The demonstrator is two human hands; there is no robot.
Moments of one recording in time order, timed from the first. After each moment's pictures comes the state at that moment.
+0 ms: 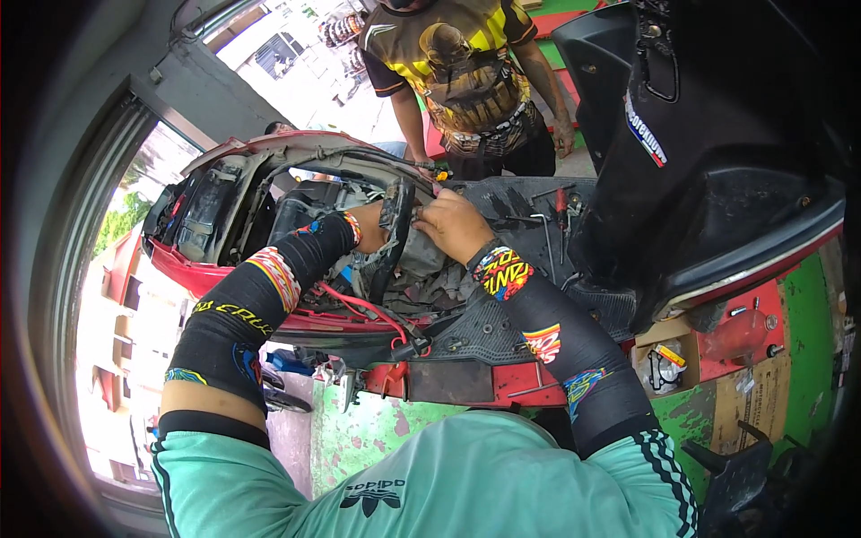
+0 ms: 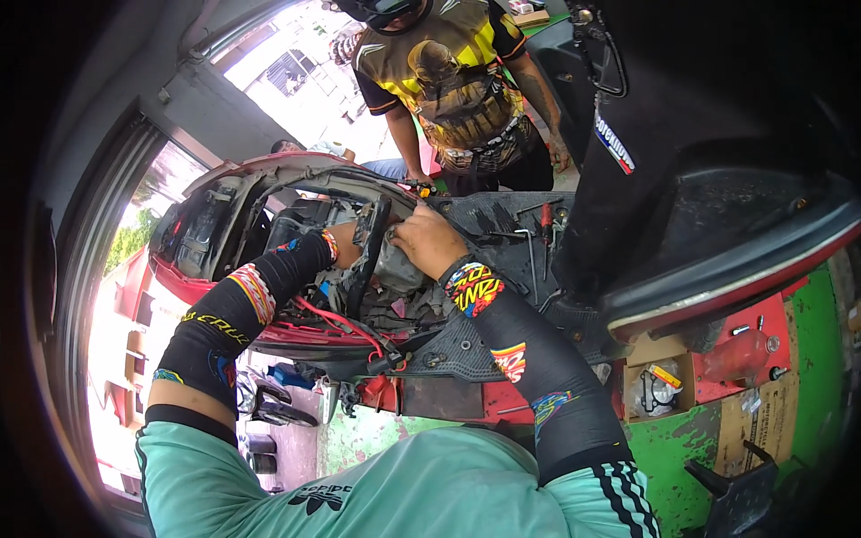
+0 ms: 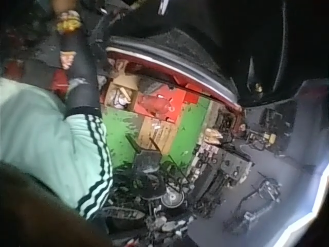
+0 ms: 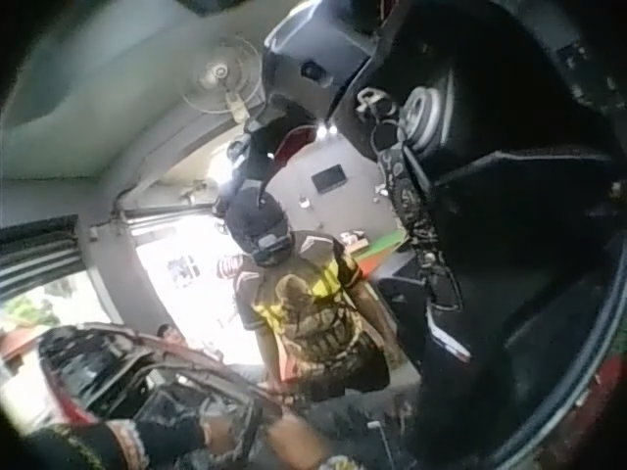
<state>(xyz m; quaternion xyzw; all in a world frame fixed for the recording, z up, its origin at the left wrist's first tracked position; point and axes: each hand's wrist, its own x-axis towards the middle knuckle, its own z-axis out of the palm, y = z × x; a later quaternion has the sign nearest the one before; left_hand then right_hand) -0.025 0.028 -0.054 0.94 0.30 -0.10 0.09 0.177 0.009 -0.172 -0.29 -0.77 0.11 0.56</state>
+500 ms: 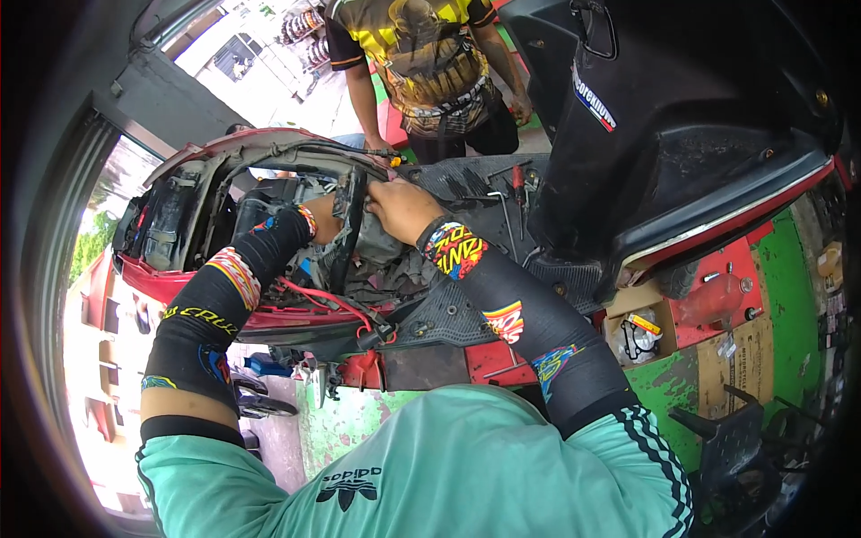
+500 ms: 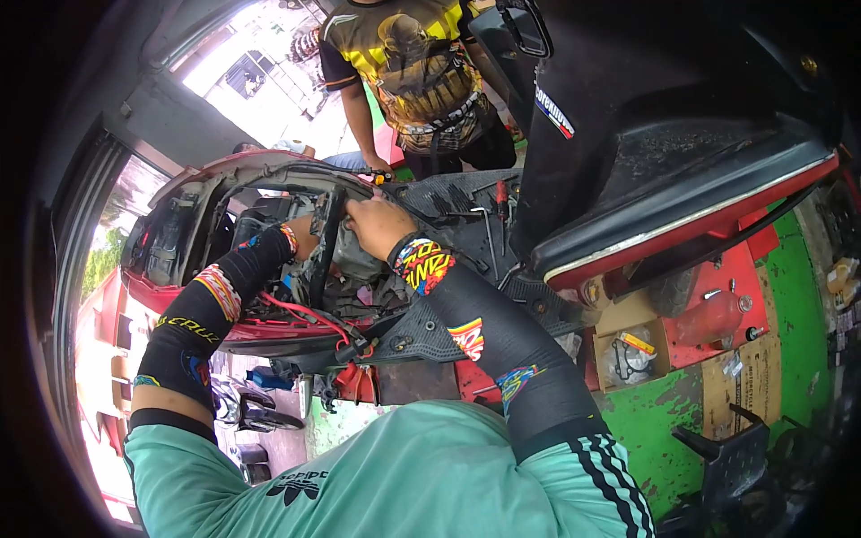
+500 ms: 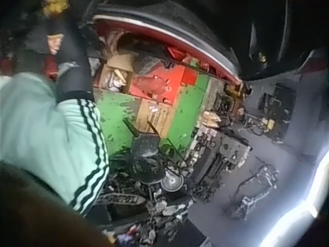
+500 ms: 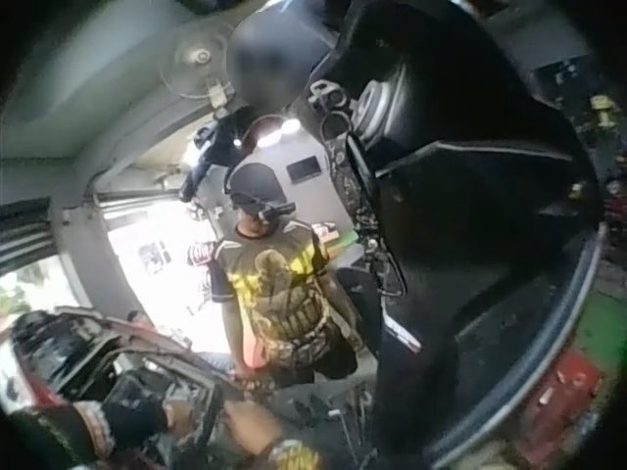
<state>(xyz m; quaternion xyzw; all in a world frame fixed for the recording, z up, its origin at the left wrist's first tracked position) -0.026 0.037 -0.057 0.88 0.39 -0.21 0.17 0.174 0.000 -0.159 -0.39 -0.77 0.20 0.47</state>
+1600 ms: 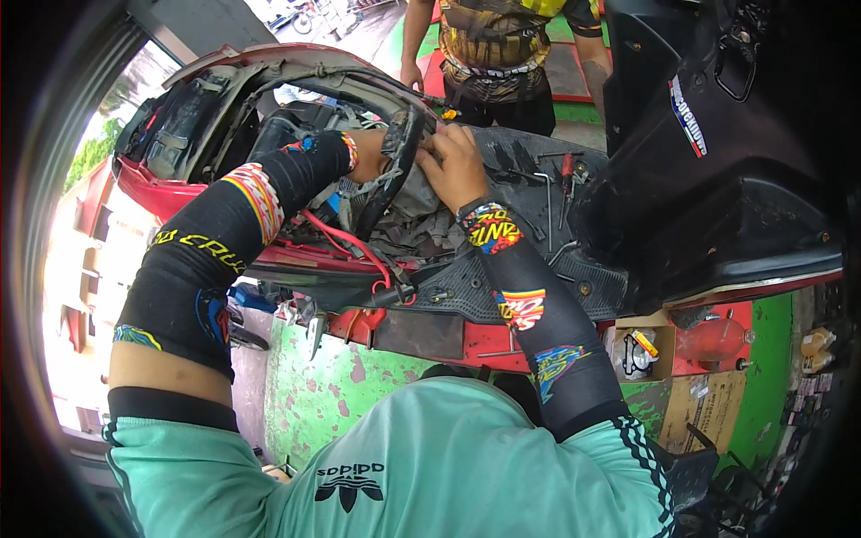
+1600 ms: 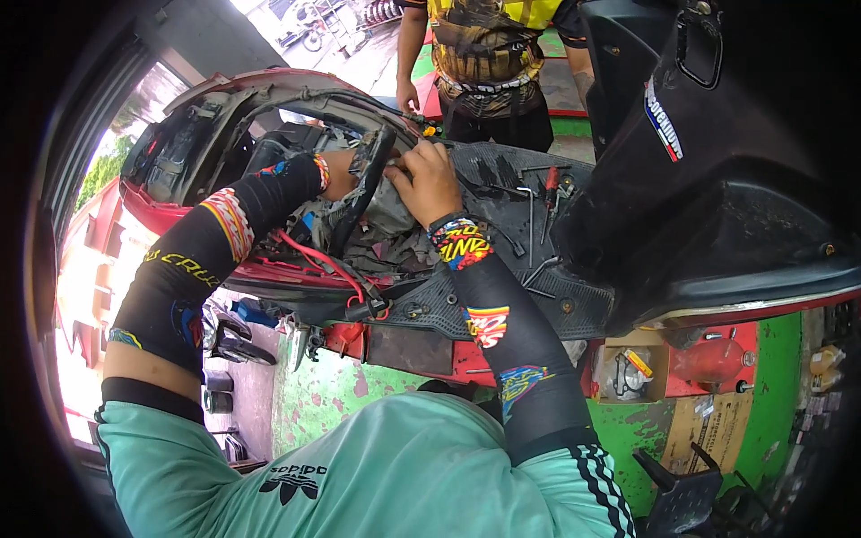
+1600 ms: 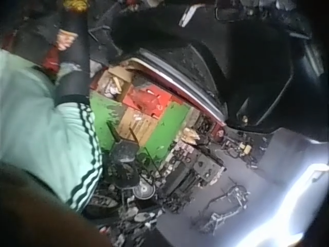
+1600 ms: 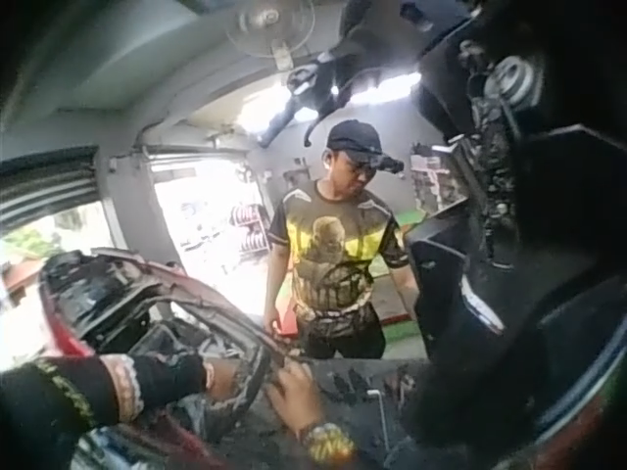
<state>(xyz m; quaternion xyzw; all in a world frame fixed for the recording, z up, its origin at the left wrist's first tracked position) -0.029 0.036 -0.063 0.95 0.25 -0.12 0.11 0.156 0.002 -0.179 -0.36 -0.70 0.14 0.60</state>
